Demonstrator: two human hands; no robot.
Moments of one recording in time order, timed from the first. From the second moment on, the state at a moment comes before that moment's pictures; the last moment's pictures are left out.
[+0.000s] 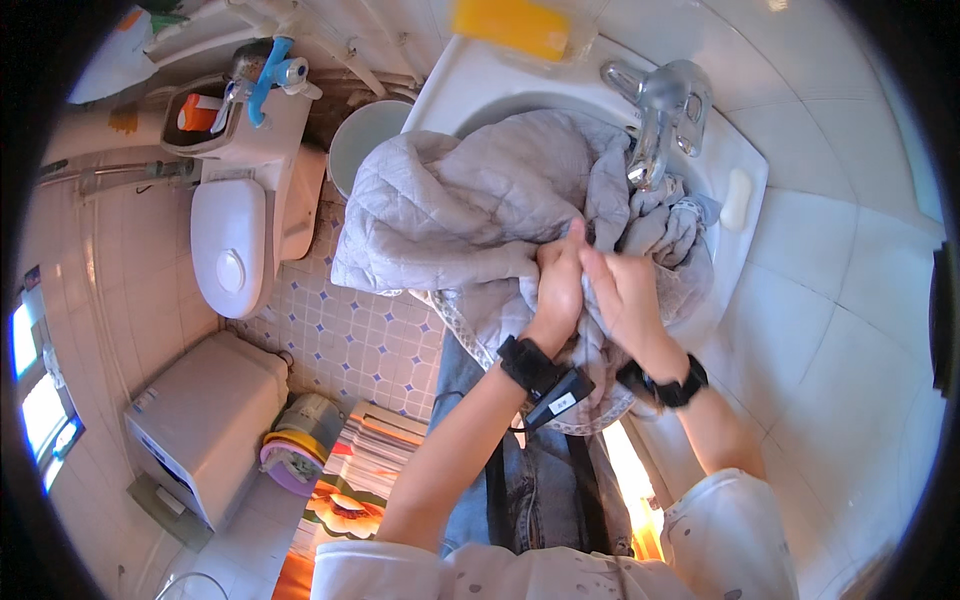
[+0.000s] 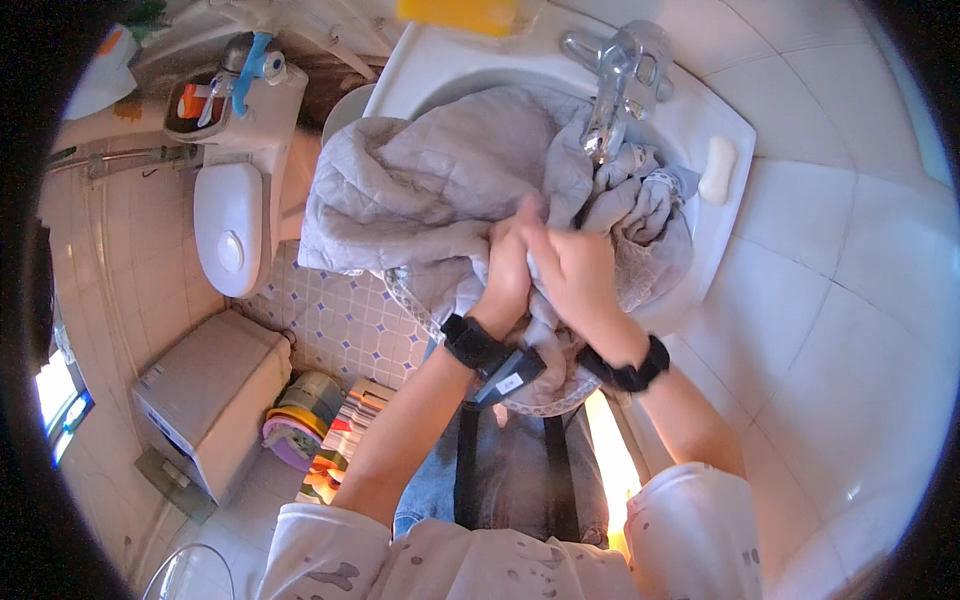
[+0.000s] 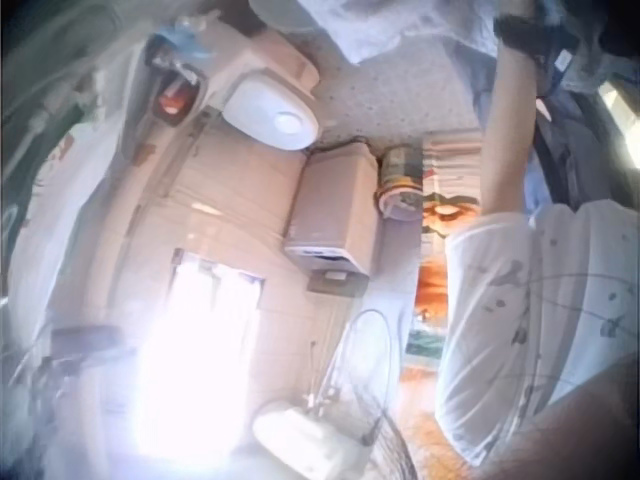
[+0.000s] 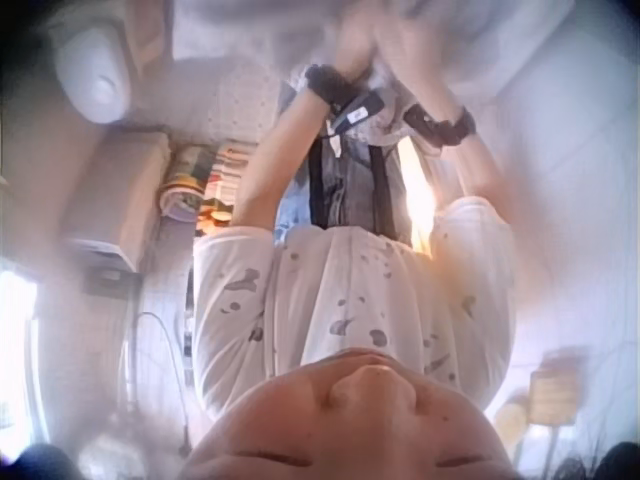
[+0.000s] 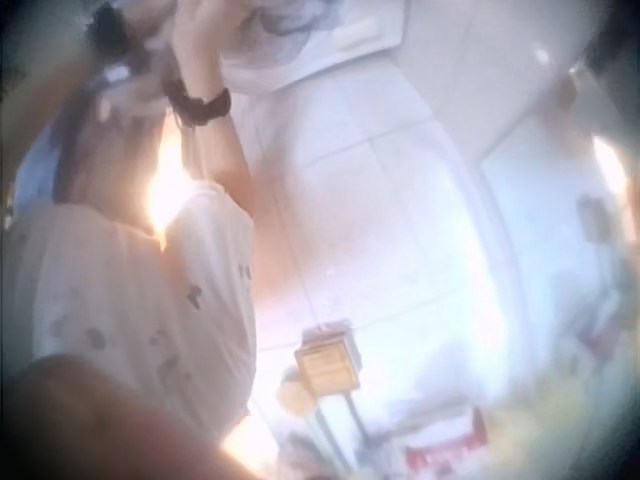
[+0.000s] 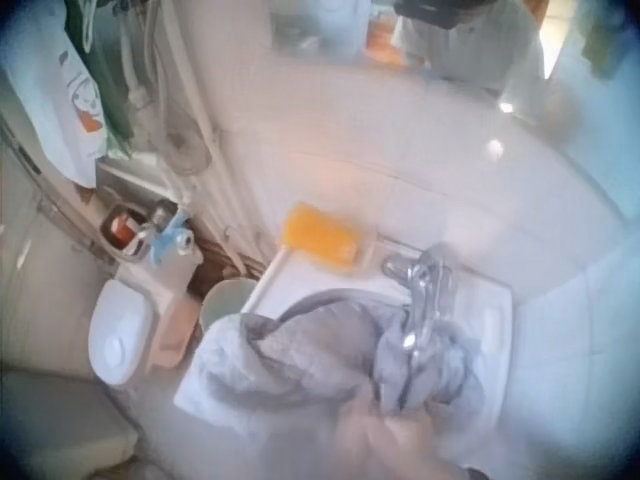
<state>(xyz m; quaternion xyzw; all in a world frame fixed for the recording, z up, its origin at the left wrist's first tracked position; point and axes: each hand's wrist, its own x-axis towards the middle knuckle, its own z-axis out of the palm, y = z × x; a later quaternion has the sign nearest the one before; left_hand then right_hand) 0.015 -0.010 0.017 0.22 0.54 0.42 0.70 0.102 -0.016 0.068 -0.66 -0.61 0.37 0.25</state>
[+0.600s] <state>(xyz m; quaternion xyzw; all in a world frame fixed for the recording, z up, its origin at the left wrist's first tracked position) 0.025 -0.009 0.025 0.29 0.55 0.34 0.70 0.120 0.017 0.034 -0.73 -0.58 0.31 0.22</state>
